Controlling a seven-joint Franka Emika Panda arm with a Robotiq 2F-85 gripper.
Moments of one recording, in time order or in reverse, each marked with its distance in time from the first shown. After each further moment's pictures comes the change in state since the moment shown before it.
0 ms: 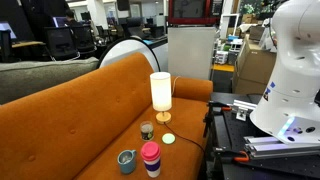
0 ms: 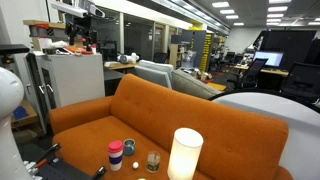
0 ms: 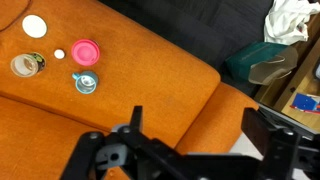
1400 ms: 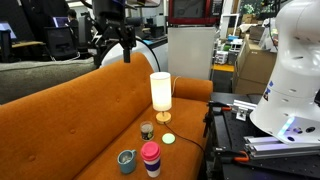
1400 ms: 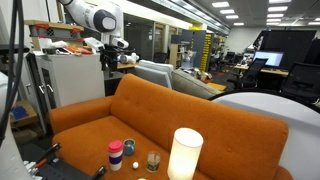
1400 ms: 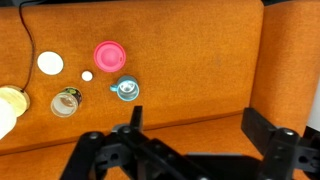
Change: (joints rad) arm -0.127 0.218 -0.035 -0.118 0.000 0.365 0.319
